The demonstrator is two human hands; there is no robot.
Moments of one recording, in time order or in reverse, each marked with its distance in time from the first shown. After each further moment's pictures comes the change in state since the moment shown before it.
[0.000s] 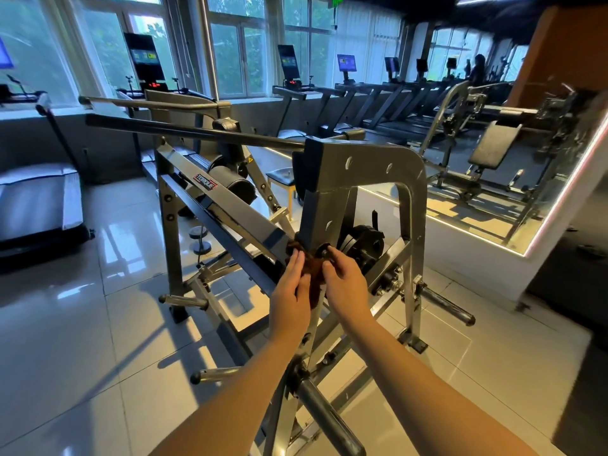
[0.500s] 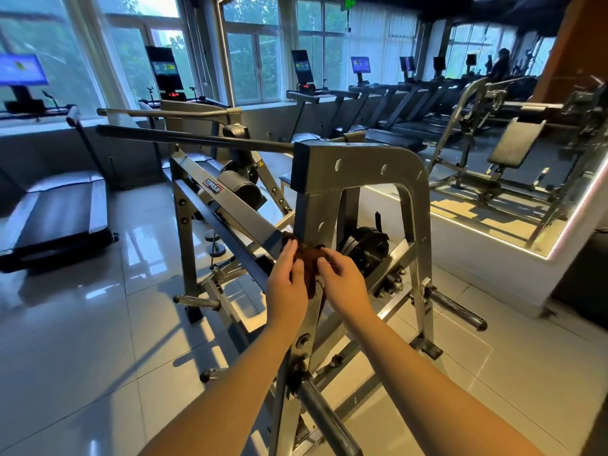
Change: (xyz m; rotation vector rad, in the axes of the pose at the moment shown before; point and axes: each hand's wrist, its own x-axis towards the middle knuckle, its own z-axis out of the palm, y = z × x) left_hand 0.007 0.036 0.002 -0.015 0.107 -0.049; right_hand 0.008 0.000 -0.020 0.040 -0.137 -0.089
